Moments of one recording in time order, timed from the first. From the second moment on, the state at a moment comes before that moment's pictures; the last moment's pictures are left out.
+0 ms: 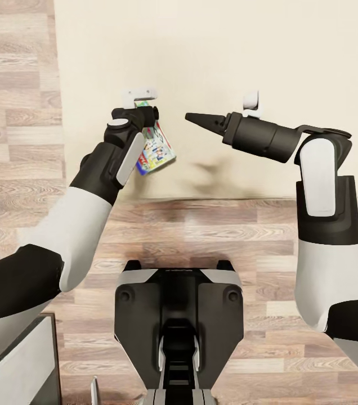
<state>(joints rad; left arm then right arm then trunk) -1.53 -0.17 -0.25 -0.85 0.21 0.37 0.38 -1.25 -0.04 0.08 -1.56 -0.78 1.05 0.48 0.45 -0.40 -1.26</state>
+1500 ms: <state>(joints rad) -1.53 -0.17 -0.26 -0.85 0.21 0.37 0.38 -1.25 -0.04 0.08 -1.56 -0.78 1.05 0.48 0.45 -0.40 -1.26</state>
